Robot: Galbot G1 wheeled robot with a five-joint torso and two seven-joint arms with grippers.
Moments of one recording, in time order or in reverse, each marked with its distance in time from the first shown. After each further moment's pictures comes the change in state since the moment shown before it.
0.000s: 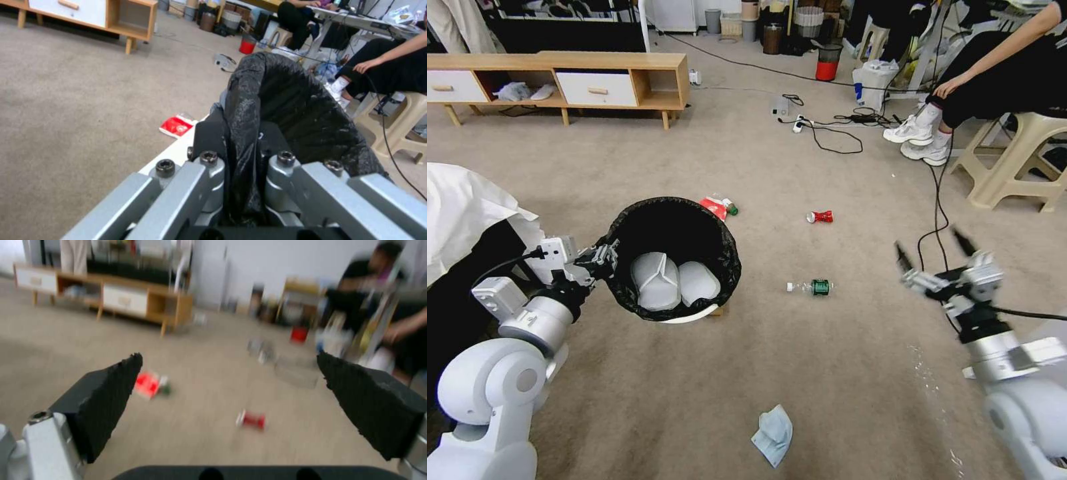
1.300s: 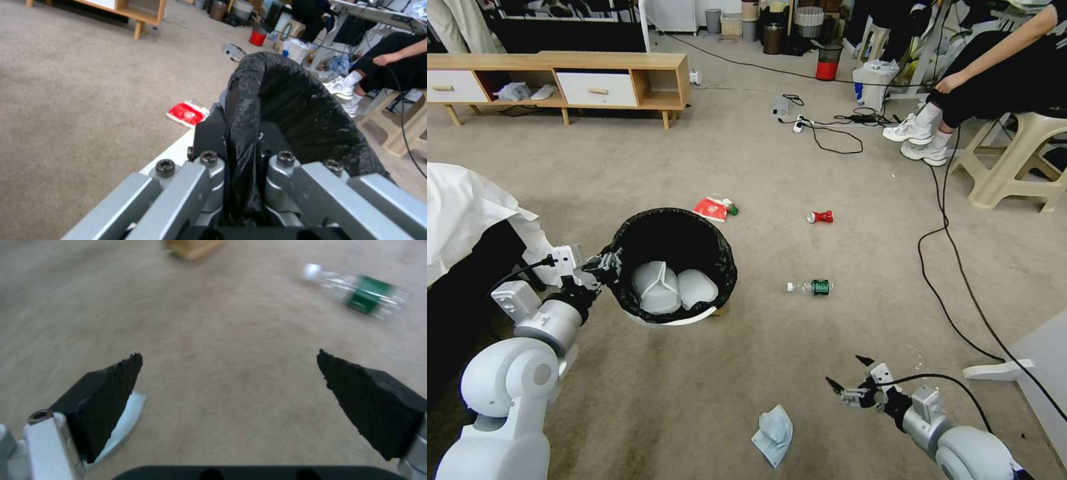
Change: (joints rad) left arm -0.008 -0.033 0.028 0.082 0.036 -0.026 0.003; right arm 0.008 -0.123 -0.304 -0.318 -0.093 -0.109 -0.301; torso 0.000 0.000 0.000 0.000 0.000
